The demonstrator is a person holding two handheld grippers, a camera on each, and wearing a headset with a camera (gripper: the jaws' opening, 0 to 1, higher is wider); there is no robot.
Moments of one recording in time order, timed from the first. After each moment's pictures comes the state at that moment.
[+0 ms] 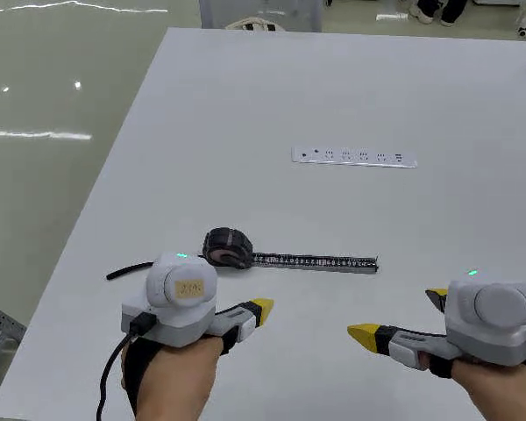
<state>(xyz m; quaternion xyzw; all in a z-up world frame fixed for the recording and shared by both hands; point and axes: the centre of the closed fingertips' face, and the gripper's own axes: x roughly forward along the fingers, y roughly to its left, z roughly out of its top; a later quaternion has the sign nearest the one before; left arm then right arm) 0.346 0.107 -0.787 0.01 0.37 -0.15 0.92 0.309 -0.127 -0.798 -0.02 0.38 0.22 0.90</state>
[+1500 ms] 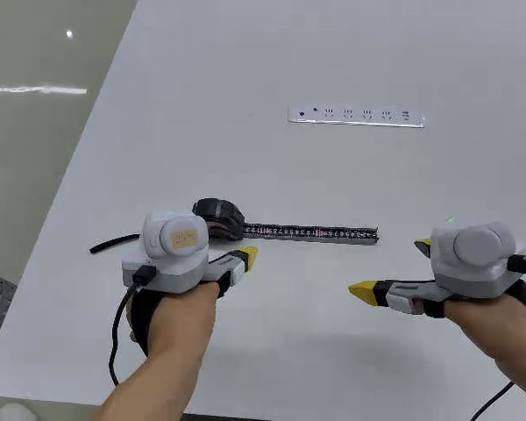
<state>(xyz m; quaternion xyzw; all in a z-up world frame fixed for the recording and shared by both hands) 0.402 0.109 -0.832 0.00 0.38 -0.10 0.92 0.362 -0.146 -0.850 -0.07 0.41 0.28 0.87</state>
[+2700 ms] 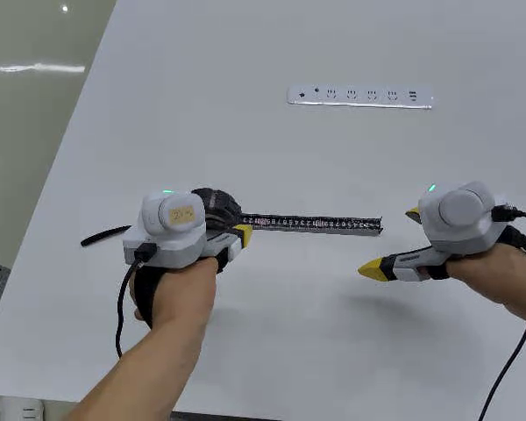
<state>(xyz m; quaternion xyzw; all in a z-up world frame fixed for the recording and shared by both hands) 0.435 0.110 -0.860 -0.01 0.39 -0.08 0.92 0.400 -0.156 -0.886 -0.16 0.43 0.36 0.81</state>
